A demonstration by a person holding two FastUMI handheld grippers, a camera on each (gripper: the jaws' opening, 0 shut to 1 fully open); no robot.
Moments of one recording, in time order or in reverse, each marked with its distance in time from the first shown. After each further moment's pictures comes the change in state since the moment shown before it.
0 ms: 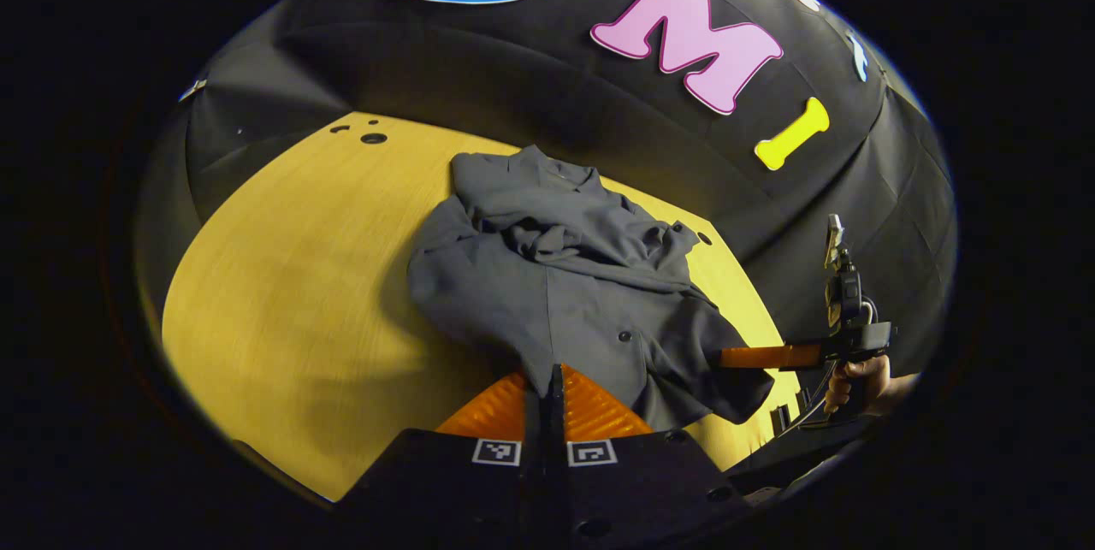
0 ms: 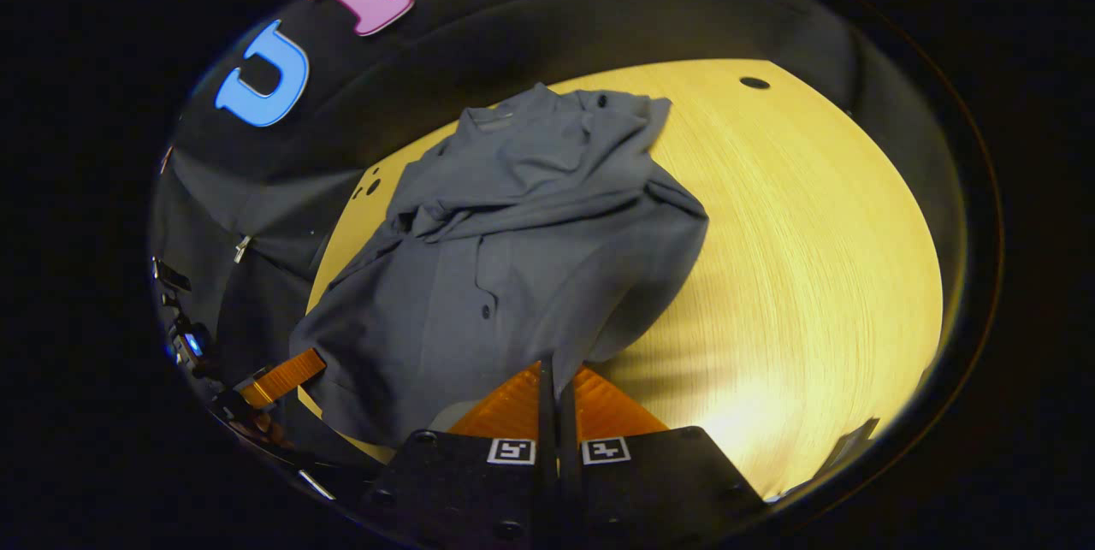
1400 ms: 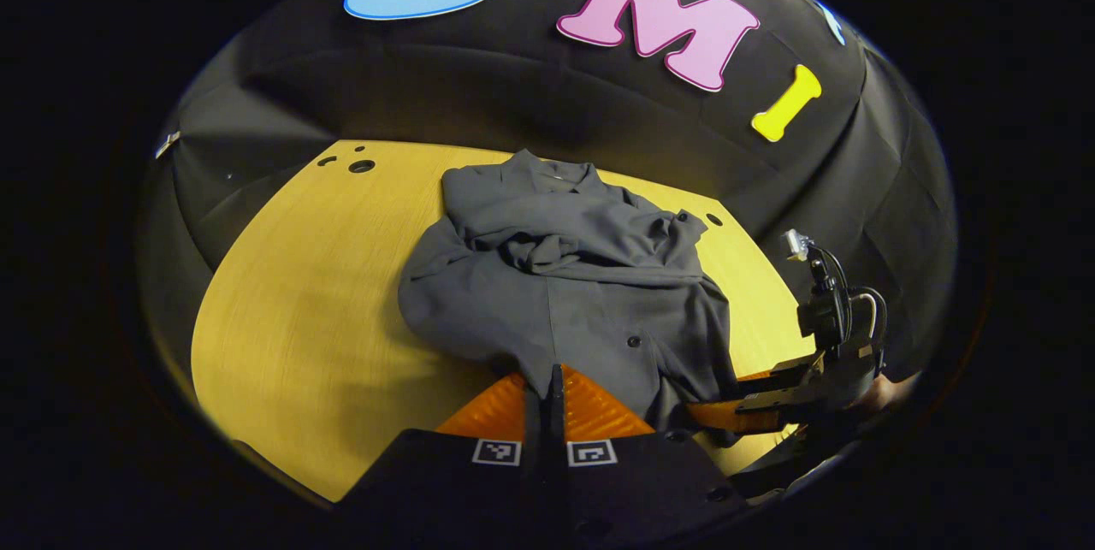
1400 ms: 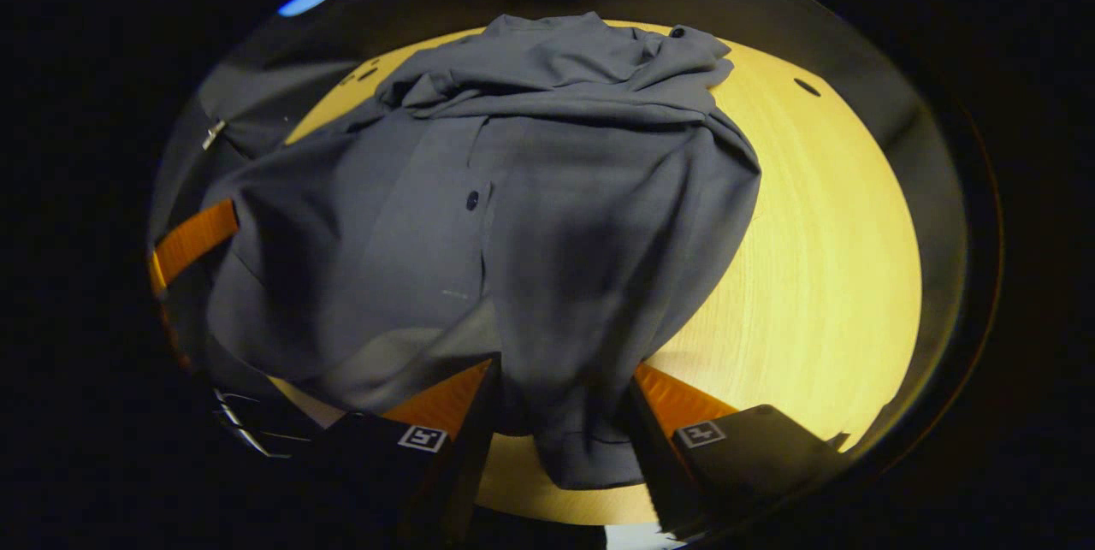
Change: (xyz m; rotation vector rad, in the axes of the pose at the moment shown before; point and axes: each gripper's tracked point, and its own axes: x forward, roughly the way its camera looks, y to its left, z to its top) left arm 0.012 -0.005 0.006 0.123 0.033 0.051; right arm 0.040 -0.013 -0.087 -0.293 0.239 -0.207
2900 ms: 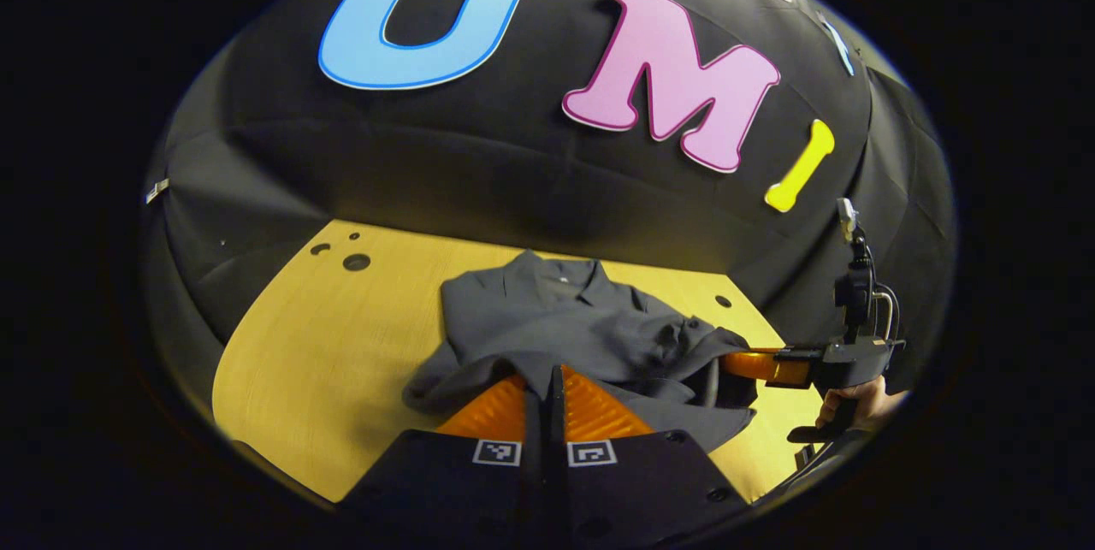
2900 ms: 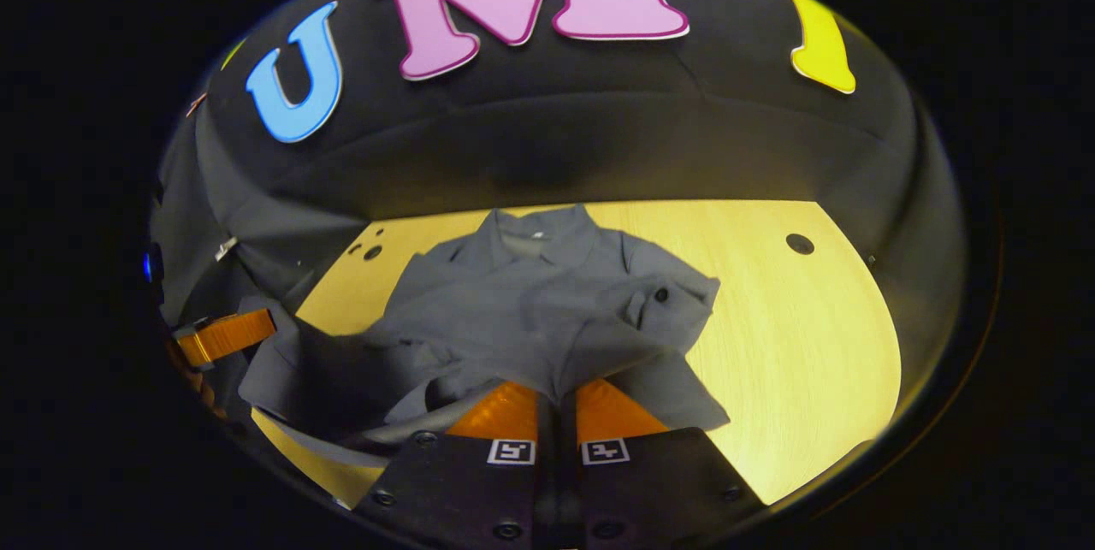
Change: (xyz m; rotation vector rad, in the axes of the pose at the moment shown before) left arm 0.037 0.005 0.165 0.014 -0.251 0.011; right arm -0.056 -0.041 0.259 0.141 -0.541 0.085
